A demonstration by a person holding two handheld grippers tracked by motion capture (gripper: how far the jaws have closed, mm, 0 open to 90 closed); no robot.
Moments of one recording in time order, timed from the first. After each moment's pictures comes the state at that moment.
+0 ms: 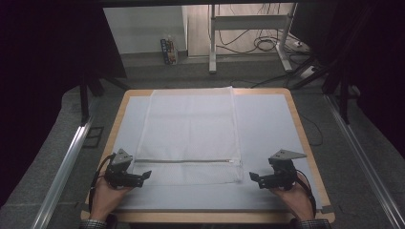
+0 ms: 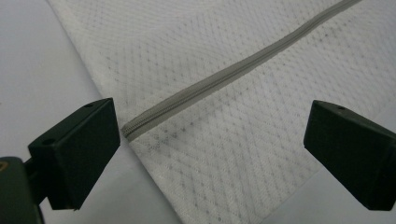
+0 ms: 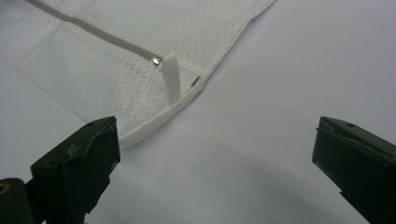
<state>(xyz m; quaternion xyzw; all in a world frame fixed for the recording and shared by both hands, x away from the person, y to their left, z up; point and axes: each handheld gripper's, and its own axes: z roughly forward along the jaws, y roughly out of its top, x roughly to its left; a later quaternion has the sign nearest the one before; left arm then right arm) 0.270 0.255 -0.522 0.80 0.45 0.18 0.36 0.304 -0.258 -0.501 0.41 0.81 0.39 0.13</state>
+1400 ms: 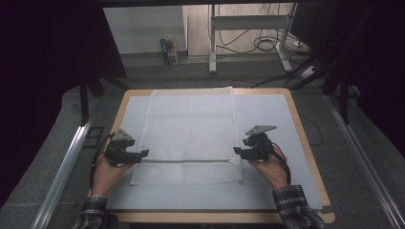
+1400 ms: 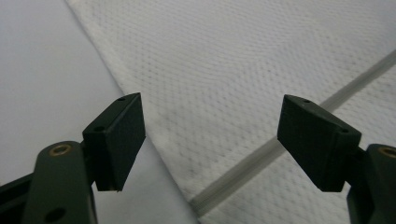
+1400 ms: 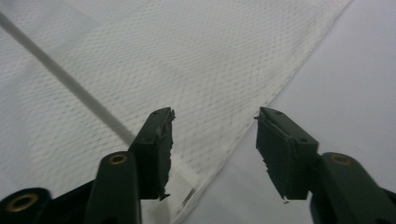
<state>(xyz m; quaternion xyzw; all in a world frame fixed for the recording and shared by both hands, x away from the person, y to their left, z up) 0.333 0.272 -0.508 0.80 0.46 0.18 0.35 0.376 -0.192 -0.481 0.37 0.85 0.35 0.15</state>
